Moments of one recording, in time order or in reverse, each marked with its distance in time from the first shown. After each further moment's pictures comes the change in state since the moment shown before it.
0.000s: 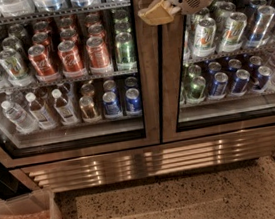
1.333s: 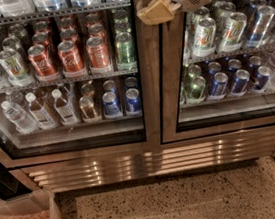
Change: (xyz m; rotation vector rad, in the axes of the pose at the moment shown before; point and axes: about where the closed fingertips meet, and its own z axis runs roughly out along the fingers) arm -0.005 -0.002 -0.004 0.000 -0.001 0.003
